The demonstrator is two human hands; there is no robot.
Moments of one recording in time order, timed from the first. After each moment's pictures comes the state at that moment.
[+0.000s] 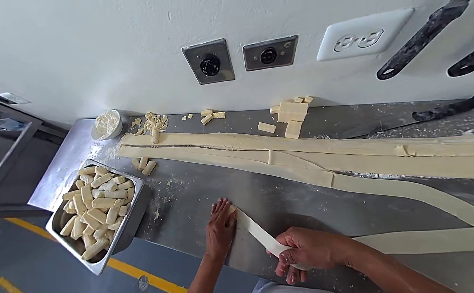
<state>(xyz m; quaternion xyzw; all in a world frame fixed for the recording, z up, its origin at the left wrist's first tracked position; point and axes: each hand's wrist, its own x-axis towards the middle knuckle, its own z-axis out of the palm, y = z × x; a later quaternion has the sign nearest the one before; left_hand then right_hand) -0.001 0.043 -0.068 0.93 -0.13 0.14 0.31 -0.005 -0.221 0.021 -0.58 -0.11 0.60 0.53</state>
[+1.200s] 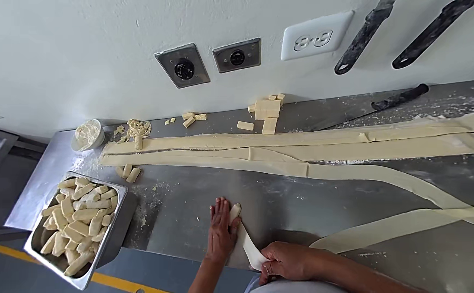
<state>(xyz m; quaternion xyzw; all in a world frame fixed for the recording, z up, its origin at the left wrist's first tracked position) -0.016 0.014 -0.073 0.92 -0.21 0.11 0.32 -0.051 -0.209 -0.008 -0.67 -0.22 0.52 0.49</state>
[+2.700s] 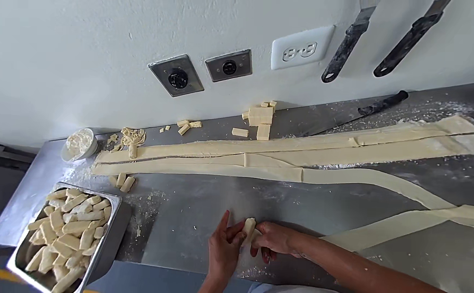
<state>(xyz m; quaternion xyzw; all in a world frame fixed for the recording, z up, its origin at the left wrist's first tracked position) -0.030 -0.015 -0.013 0.80 0.02 -0.17 0.58 -0.016 -0.203 -0.011 -0.62 0.05 0.52 0.59</state>
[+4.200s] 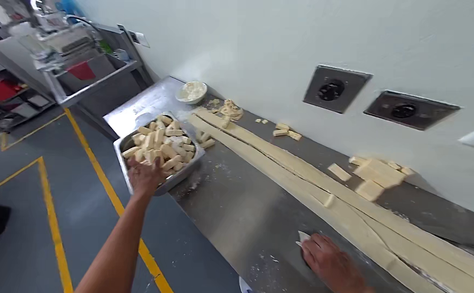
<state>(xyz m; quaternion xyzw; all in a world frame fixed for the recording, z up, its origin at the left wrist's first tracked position) 0.028 0.295 0.059 0.86 0.41 0.19 0.22 0.027 -0.209 -0.056 -0.91 -0.36 -0.10 0.20</state>
